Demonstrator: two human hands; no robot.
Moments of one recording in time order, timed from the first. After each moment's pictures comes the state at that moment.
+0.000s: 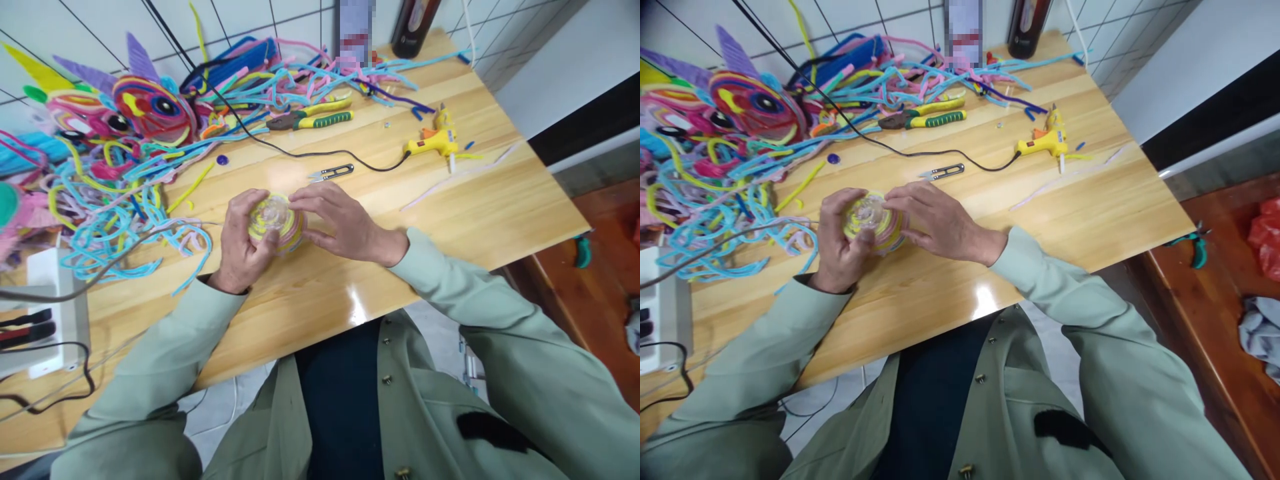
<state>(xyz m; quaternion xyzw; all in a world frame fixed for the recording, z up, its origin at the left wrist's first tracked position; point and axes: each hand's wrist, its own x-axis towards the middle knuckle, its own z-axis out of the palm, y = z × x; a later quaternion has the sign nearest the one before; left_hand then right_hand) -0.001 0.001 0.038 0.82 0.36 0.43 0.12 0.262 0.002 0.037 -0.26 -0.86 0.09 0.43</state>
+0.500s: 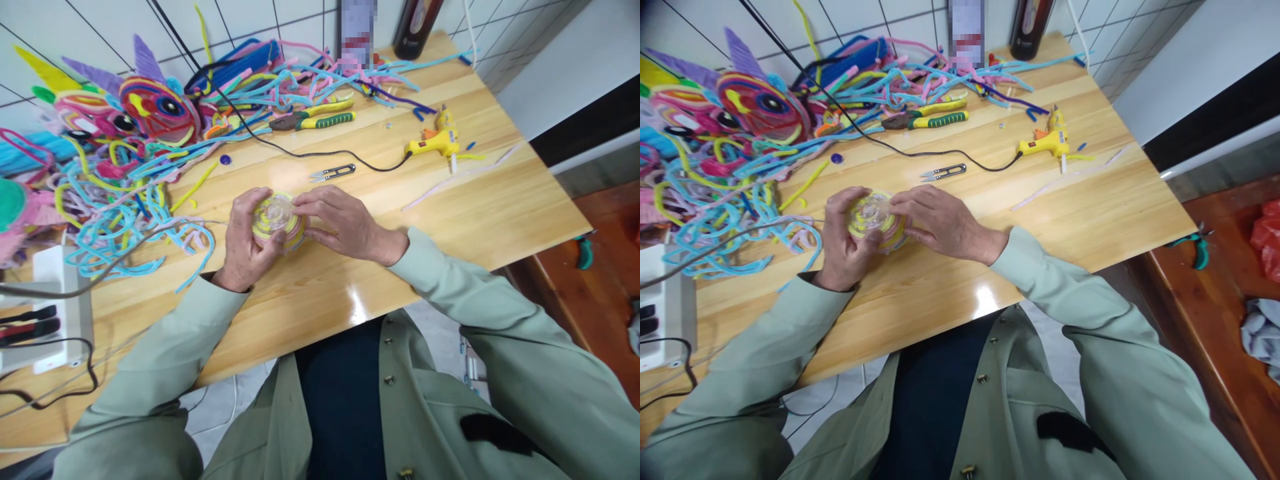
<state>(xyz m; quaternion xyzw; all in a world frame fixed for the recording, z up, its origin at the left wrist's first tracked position) 0.002 0.003 0.034 0.82 0.35 0.45 0.11 0.263 0.001 0.030 -0.27 -0.87 0.09 0.41</state>
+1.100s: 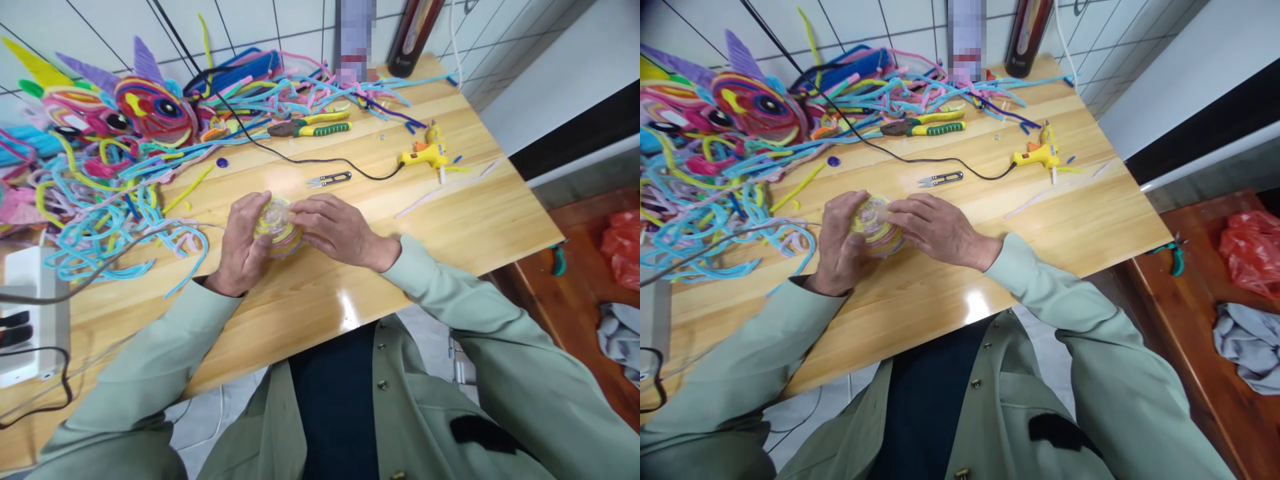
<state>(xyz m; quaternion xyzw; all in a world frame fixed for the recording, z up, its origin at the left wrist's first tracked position) -0.003 0.002 0.031 0.83 0.35 0.41 0.09 0.264 0.001 0.026 -0.27 -0.88 0.07 0.38</state>
